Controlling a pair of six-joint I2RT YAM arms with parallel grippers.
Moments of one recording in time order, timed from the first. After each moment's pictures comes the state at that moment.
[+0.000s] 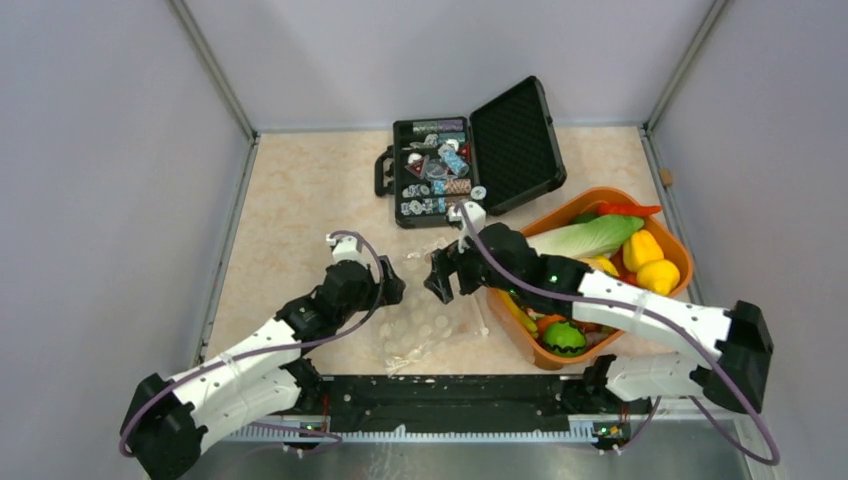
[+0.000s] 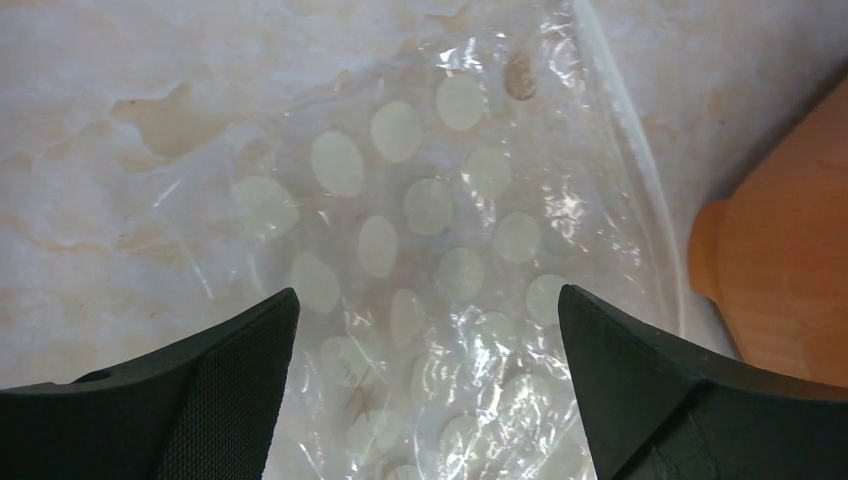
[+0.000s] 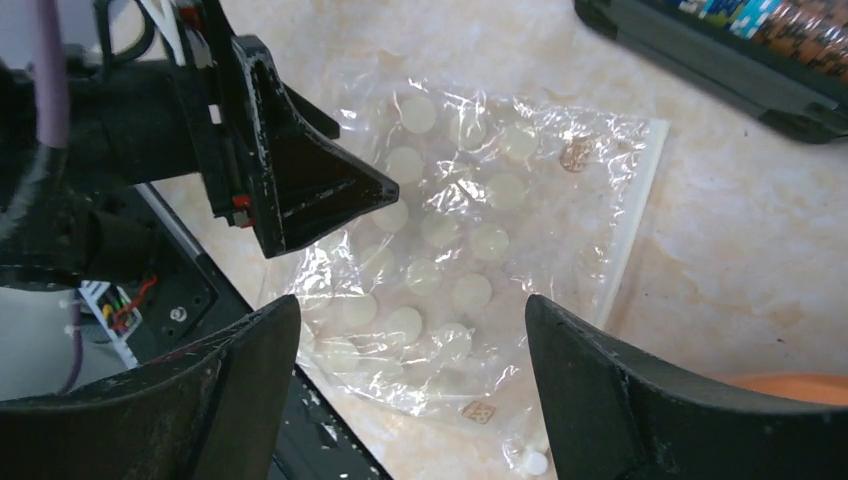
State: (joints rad) left arm -0.72 0.83 0.43 -0.21 -0.24 -0.72; right arm 1.05 1.15 0.96 -0.28 0.11 0.36
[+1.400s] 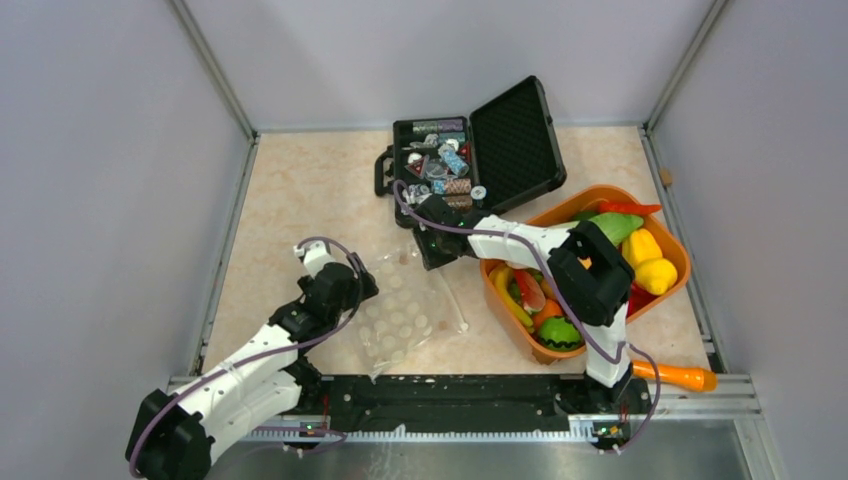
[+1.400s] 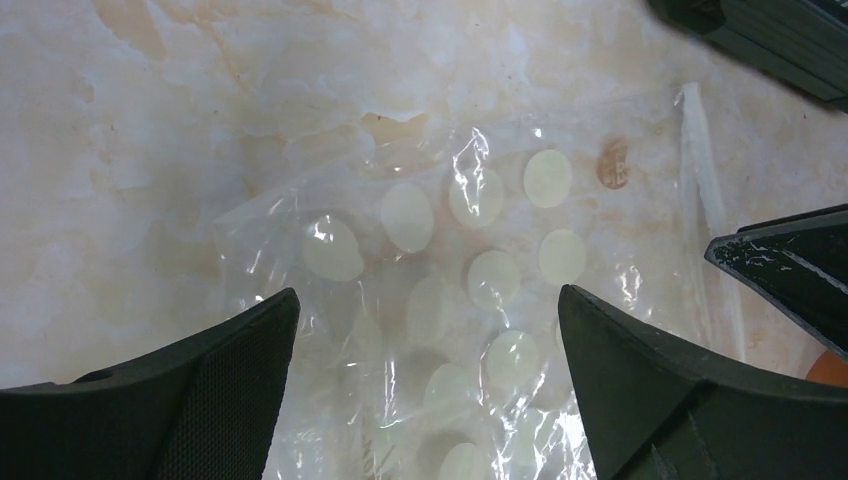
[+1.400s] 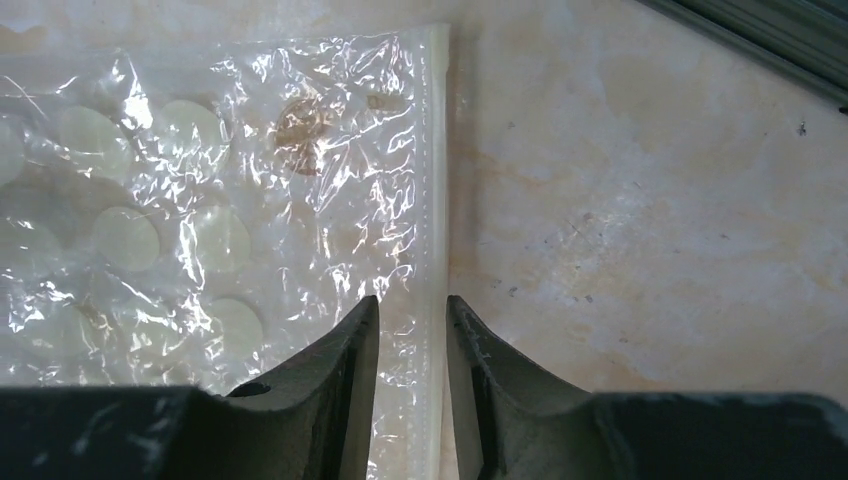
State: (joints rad) left arm -0.57 0.80 0.36 -0.28 -0.44 -0.84; right arm 0.86 1.96 1.39 -0.42 0.07 0.36
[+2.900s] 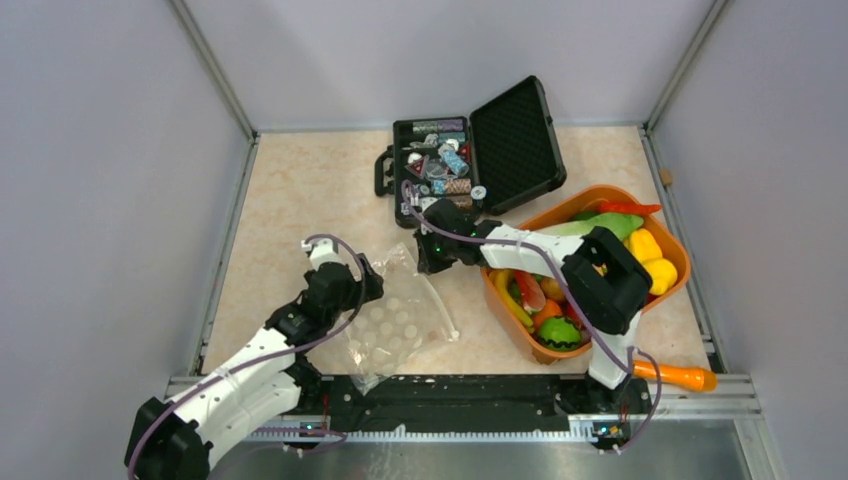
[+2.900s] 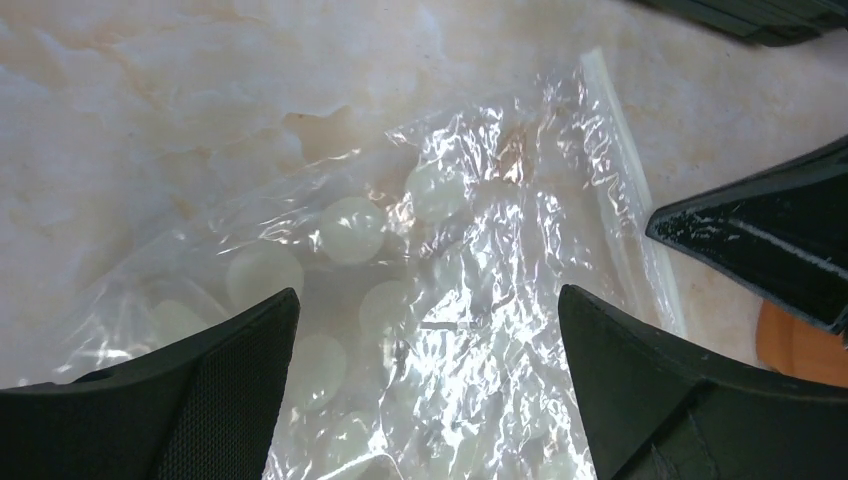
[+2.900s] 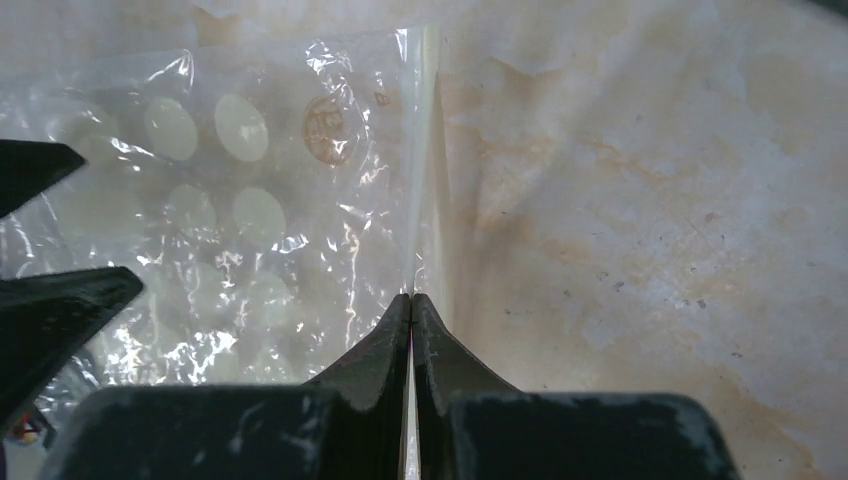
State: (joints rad) left arm -0.57 0.76 0.36 -0.24 -0.34 -0.75; right arm 0.85 1.89 1.24 -0.22 -0.12 0.41
